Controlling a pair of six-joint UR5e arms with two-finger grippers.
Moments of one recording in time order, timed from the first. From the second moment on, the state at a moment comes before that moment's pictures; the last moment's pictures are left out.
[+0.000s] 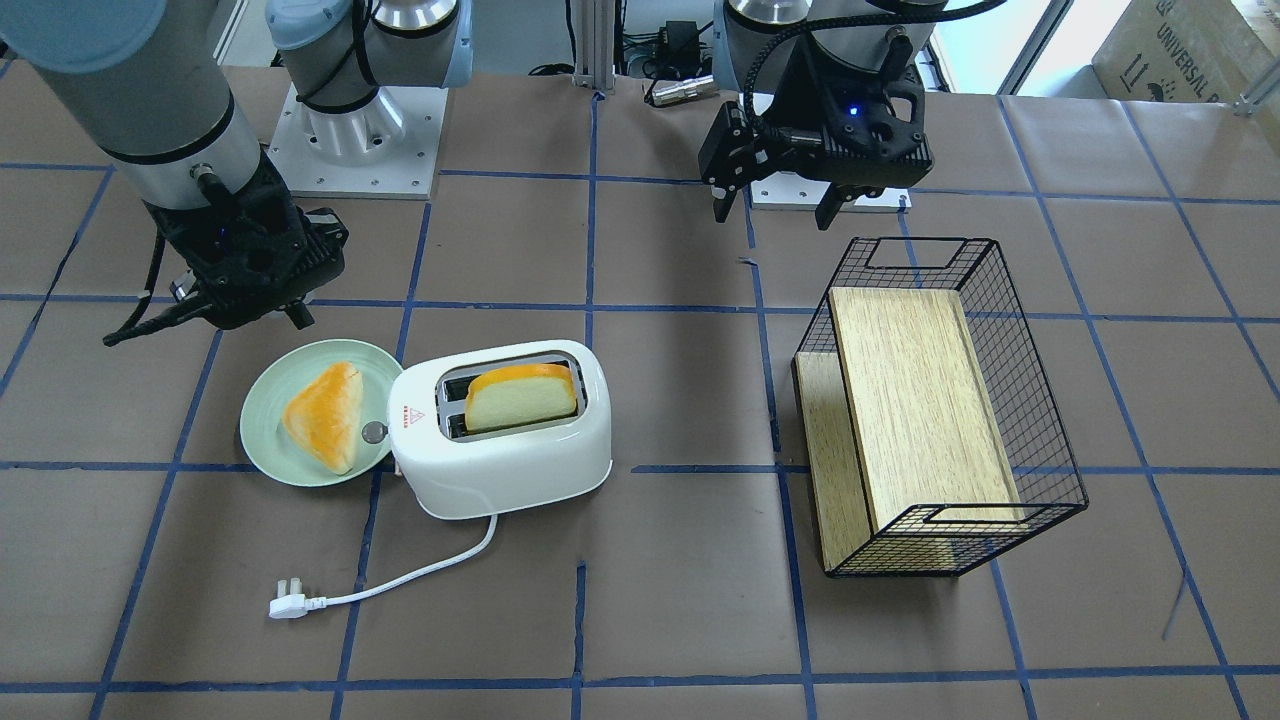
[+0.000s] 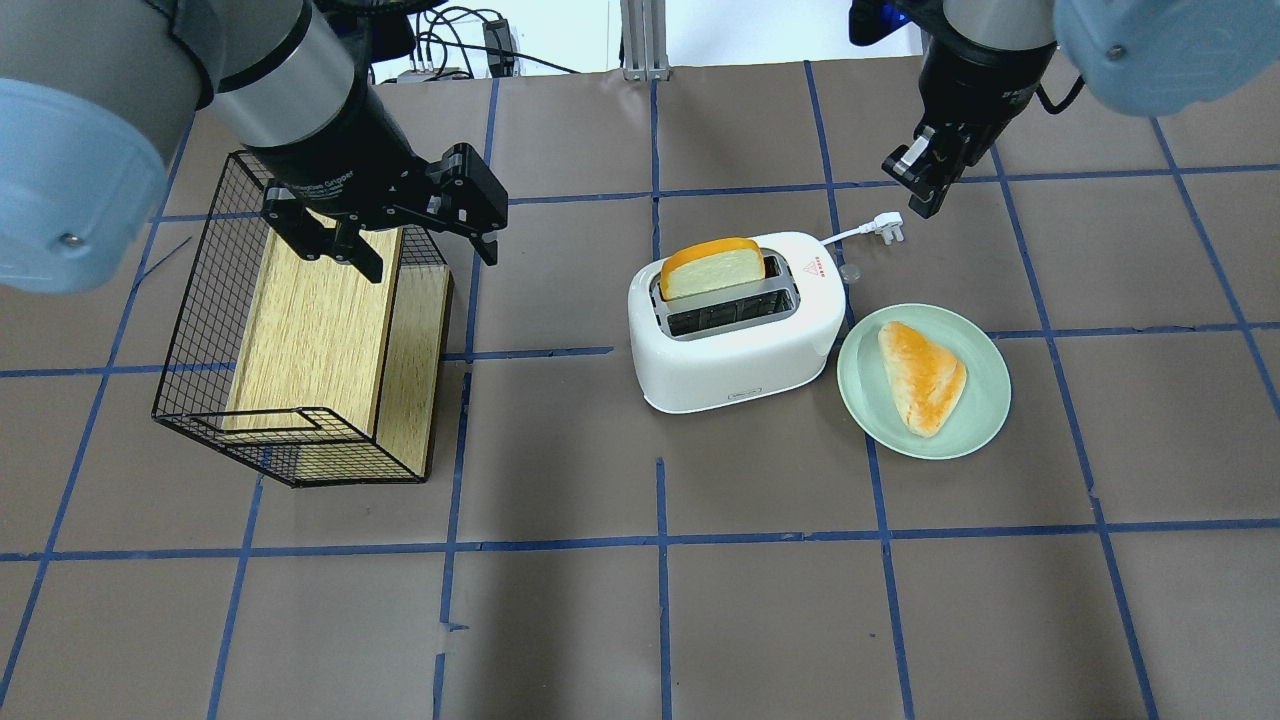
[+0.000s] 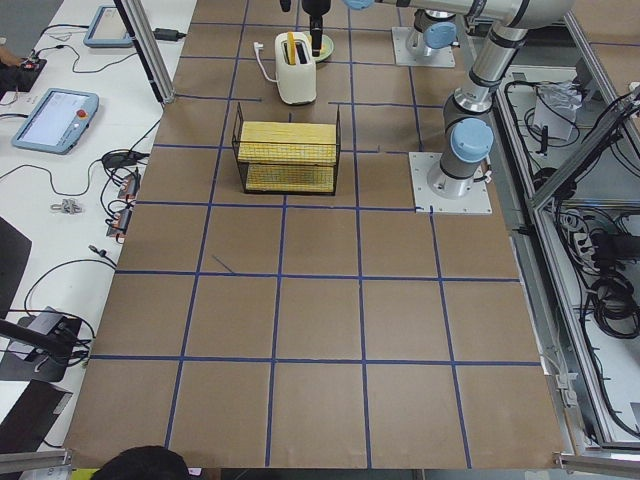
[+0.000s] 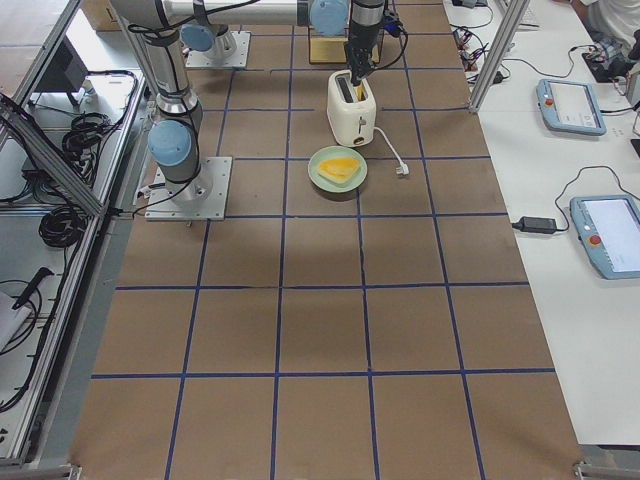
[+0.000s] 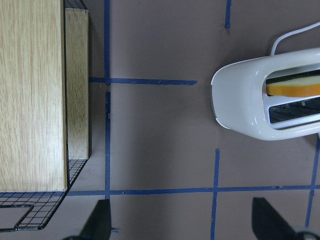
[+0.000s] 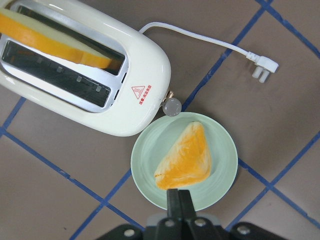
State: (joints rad) left arm -1.68 -1.54 -1.56 -1.59 1.45 -0.16; right arm 1.59 -1.43 1.46 -1.57 -1.60 -0.72
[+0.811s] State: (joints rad) left arm -1.68 -1.54 -1.56 -1.59 1.45 -0.16; right arm 1.59 -1.29 1.49 -1.72 -1.58 -1.40
